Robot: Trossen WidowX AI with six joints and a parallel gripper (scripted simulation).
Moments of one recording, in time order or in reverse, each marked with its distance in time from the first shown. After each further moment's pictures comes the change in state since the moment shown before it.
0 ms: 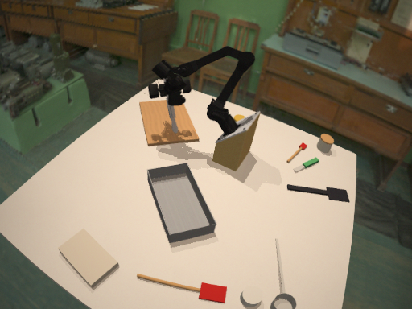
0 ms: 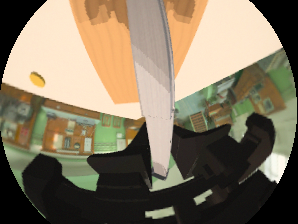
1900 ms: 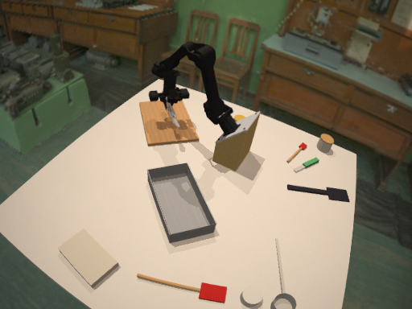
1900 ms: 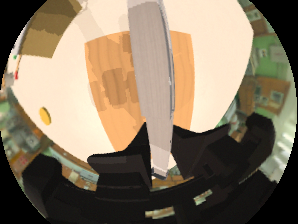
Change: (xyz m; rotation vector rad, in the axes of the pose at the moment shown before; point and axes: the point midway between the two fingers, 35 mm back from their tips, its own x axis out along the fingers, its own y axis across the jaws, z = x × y) arm 0.070 0.008 0.040 0.069 -0.749 -0.018
